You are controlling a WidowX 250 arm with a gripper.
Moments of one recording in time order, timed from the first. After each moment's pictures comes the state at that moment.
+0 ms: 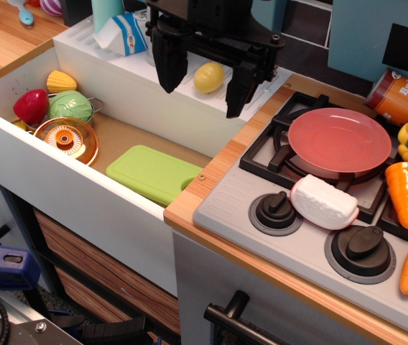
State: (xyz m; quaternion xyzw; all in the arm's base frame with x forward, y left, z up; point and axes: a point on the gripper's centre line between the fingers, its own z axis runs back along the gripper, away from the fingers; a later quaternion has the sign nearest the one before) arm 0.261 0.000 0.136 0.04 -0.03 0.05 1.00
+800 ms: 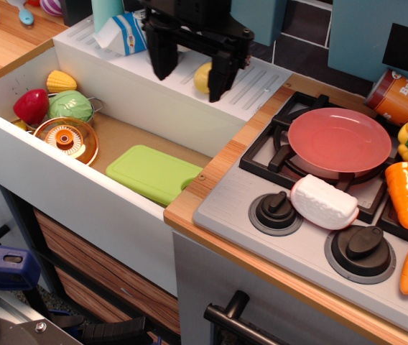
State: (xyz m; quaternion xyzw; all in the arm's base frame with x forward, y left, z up) arm 0.311 0.033 0.103 0.03 -0.04 0.01 1.00
